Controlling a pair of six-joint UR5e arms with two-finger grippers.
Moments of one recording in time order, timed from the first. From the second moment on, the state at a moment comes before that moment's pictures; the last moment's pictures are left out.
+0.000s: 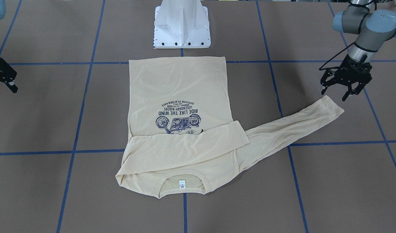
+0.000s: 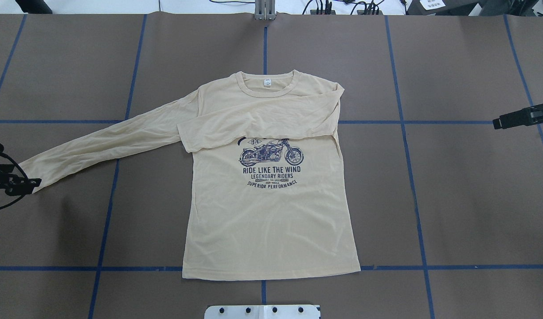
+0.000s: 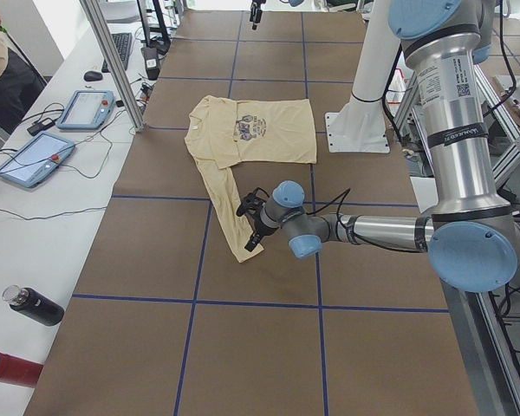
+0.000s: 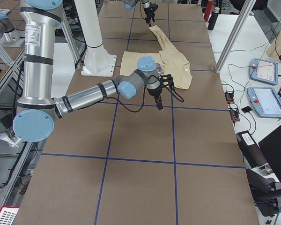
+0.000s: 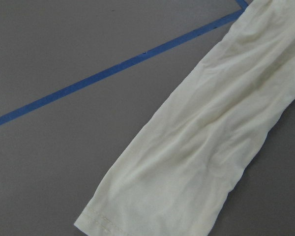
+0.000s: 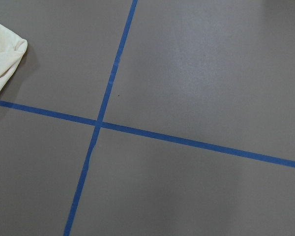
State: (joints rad) left arm -0.80 -1.32 -1.70 -2.59 -1.84 -0.59; right arm 1.13 -1.68 2.04 -1.20 2.13 0.58
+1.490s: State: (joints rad) left arm -0.75 -1.32 -1.65 -2.60 -1.84 -0.59; right arm 1.12 -1.67 2.03 -1.20 2.13 0.59
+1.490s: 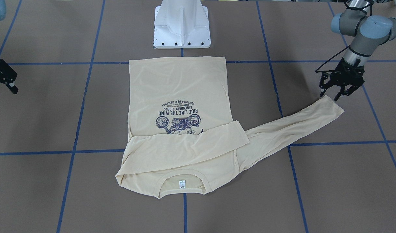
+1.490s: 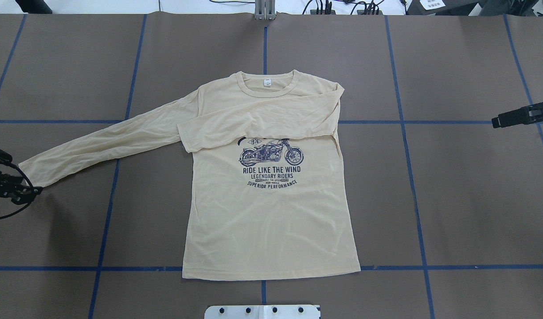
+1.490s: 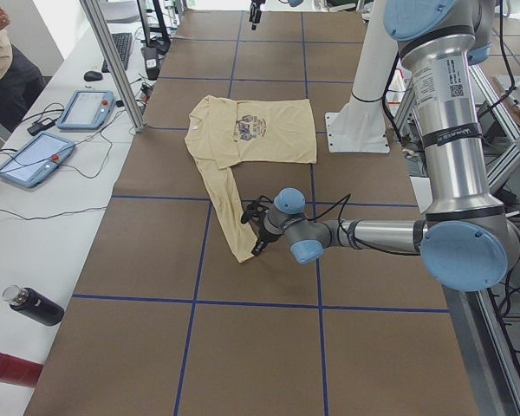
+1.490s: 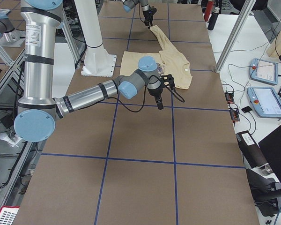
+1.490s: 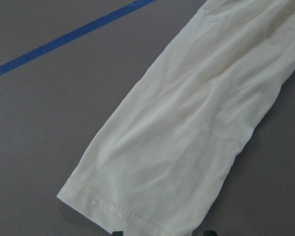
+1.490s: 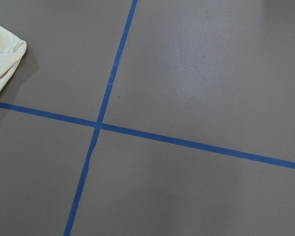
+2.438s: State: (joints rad) left arm -0.74 -1.33 -1.65 -2.60 -1.84 -0.59; right arm 1.13 -1.68 2.04 -1.20 2.13 0.59
